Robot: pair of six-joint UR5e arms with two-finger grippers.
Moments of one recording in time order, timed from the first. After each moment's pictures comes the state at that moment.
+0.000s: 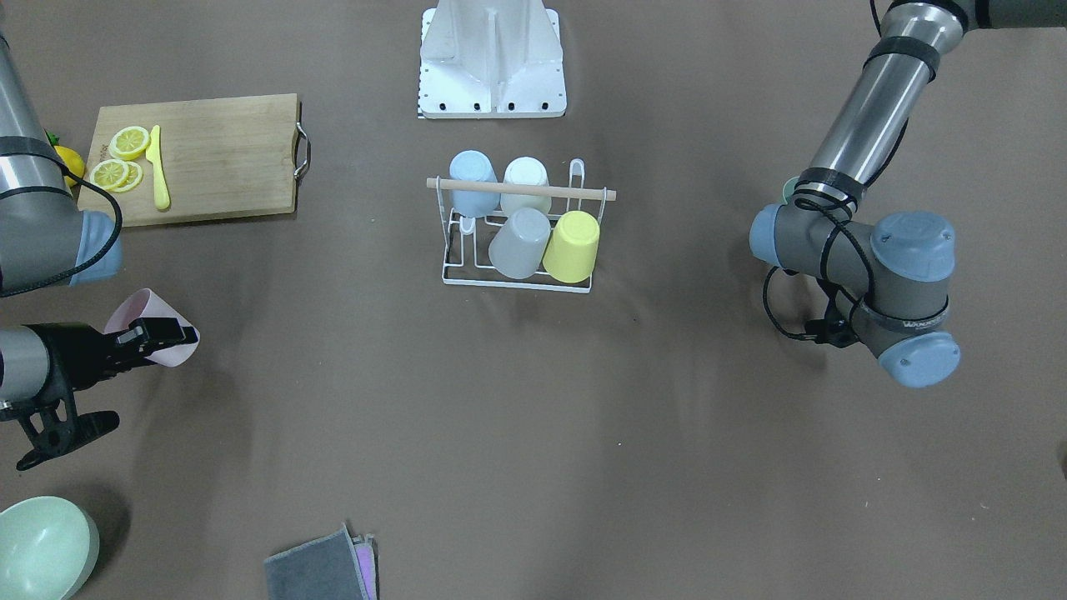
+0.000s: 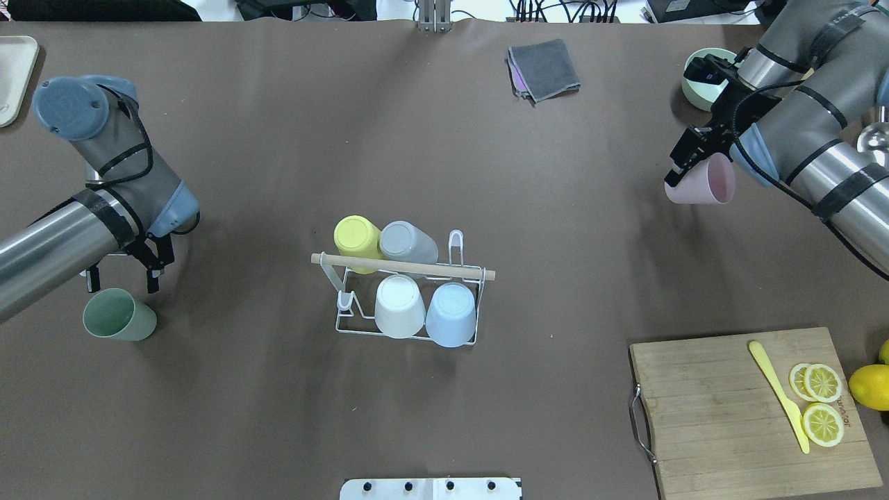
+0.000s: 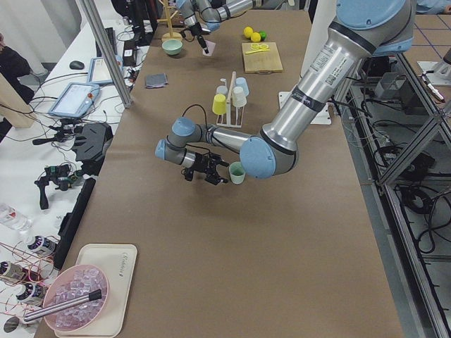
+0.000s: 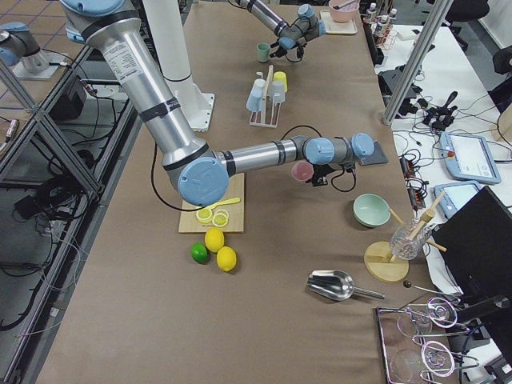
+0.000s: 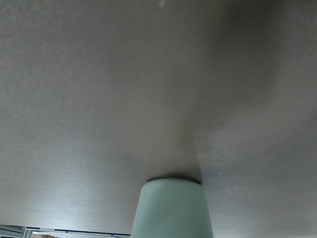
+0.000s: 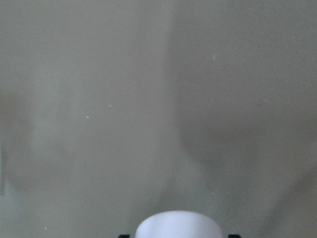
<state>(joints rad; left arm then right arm) -0.91 -2.20 -1.09 -0.52 -2.50 0.26 1.12 -1.05 1.23 -1.66 2.77 -0.02</state>
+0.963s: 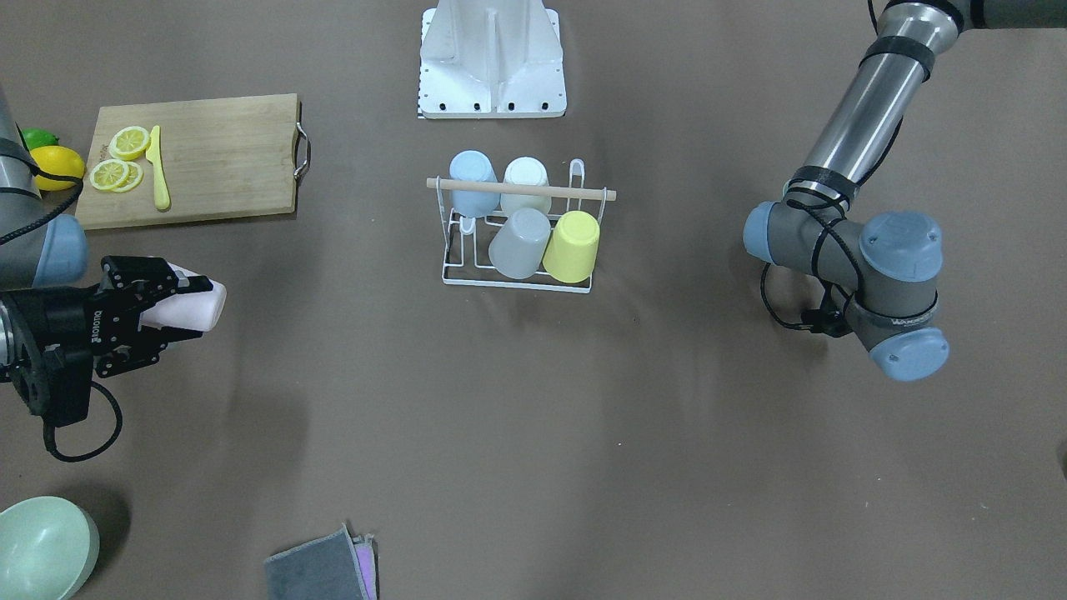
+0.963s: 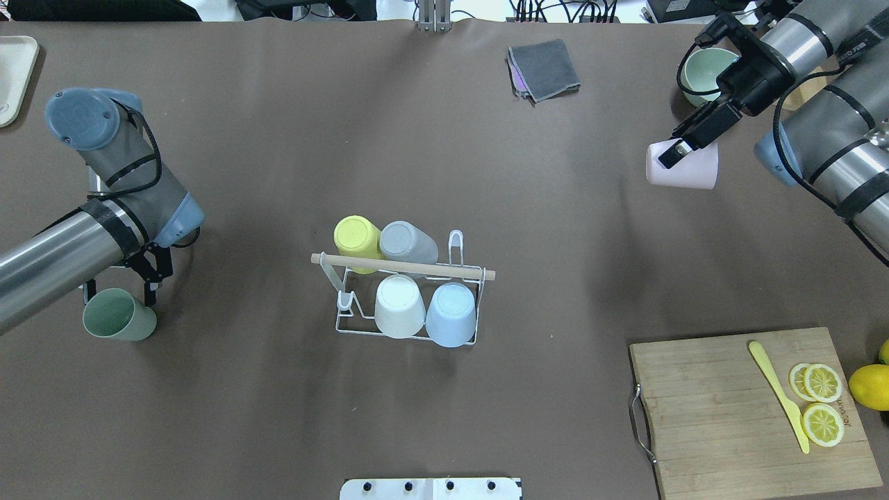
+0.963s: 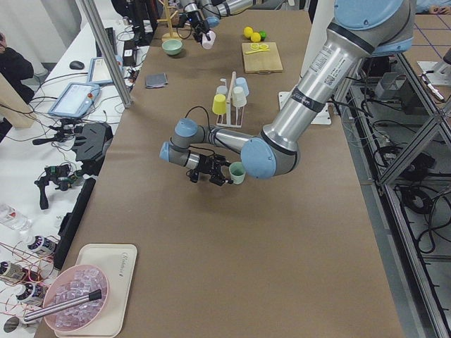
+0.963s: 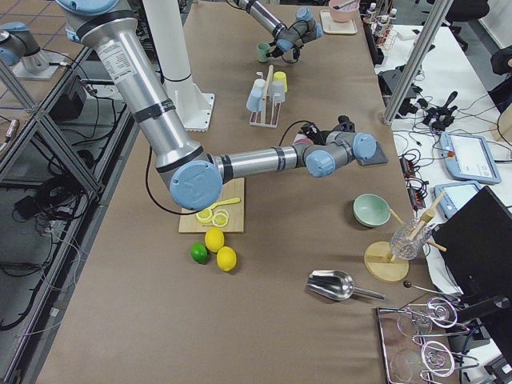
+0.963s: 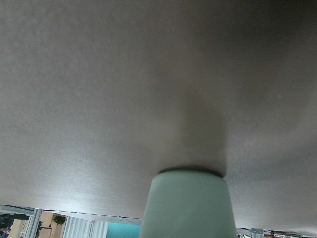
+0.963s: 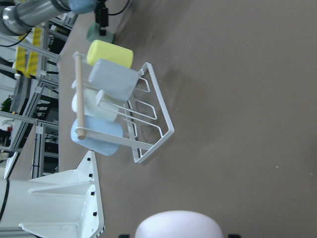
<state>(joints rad) -0.89 -2.20 -1.09 -0.47 -2.50 0.28 1.14 -1.08 1.22 -1.28 3.23 -0.36</state>
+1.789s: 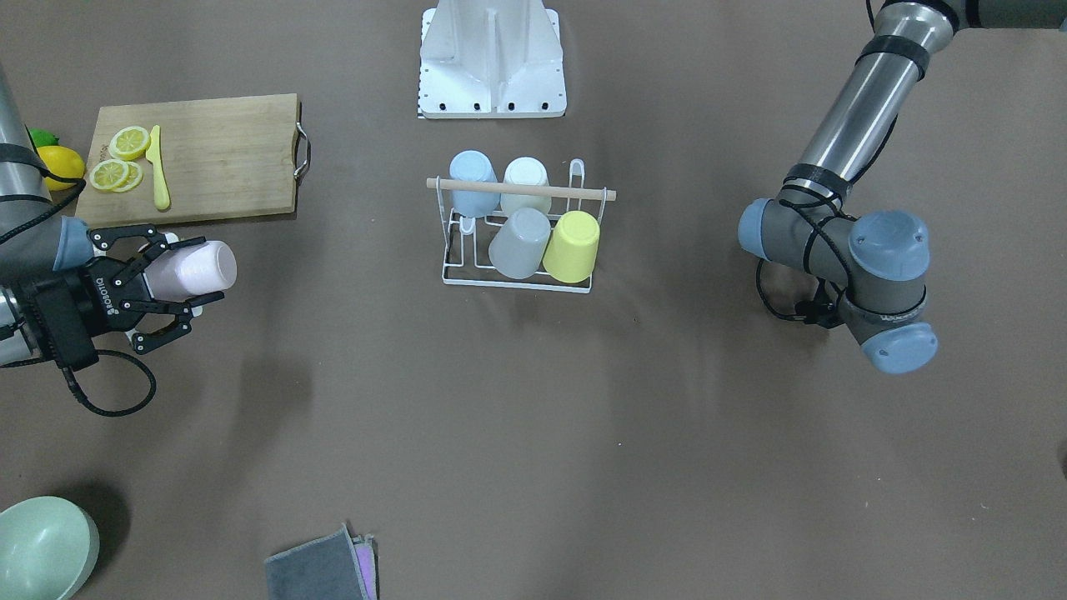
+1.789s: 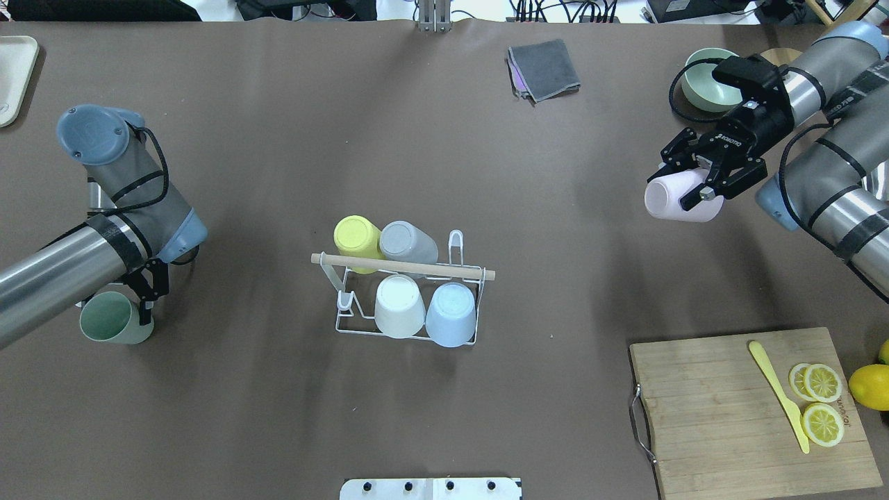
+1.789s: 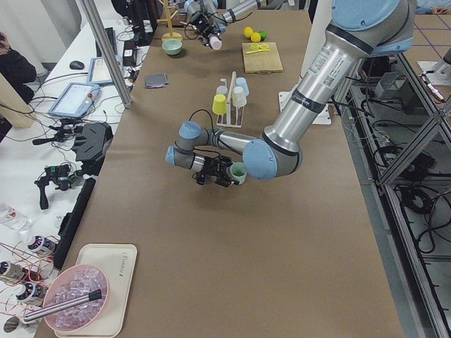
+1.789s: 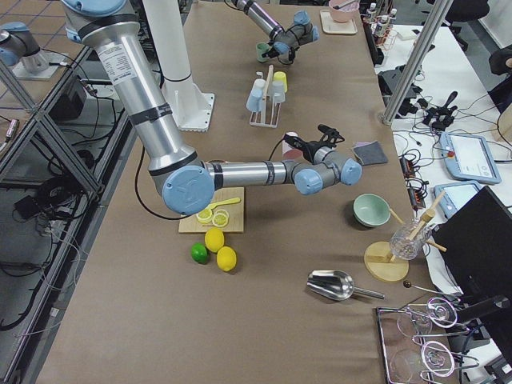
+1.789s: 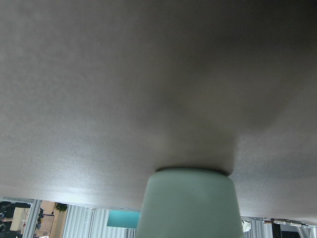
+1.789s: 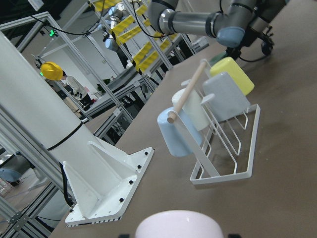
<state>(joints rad) -0.86 -2.18 -1.09 -0.40 -2.51 0.34 1.07 -1.15 1.15 -1.28 3.53 -1.11</state>
